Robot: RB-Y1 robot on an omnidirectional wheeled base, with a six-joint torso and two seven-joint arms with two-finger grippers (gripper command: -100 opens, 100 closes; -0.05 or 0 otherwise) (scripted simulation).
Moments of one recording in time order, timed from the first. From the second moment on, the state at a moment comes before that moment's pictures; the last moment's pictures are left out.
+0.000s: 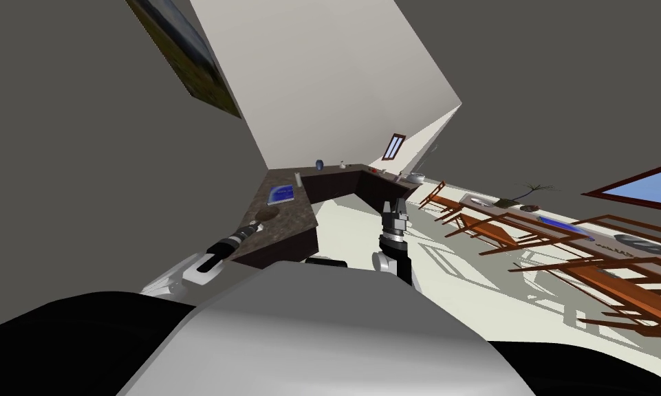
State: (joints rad) left arm 0.46 0.75 0.21 -1.35 -0.37 -0.36 -0.09; right arm 0.47 -0.05 0.02 -2.25 -0.04 -0.51 0.12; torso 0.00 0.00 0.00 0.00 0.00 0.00
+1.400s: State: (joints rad) left arm 0.52 0.72 0.22 -1.46 -0.37 -0.30 -0.07; right arm 0.47 -0.05 0.02 -2.25 -0.04 -0.51 0.12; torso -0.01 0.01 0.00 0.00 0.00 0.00
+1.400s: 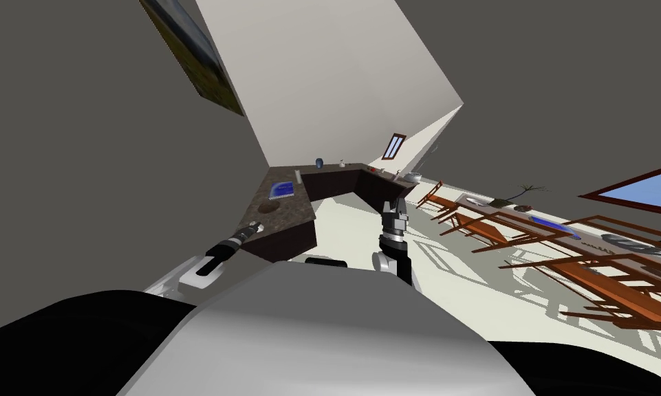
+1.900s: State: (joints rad) left arm 0.53 0.72 0.27 -1.42 -0.34 -0.32 -0.04; right arm 0.47 -0.05 0.02 -2.25 -0.04 -0.51 0.12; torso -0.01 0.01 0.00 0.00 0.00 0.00
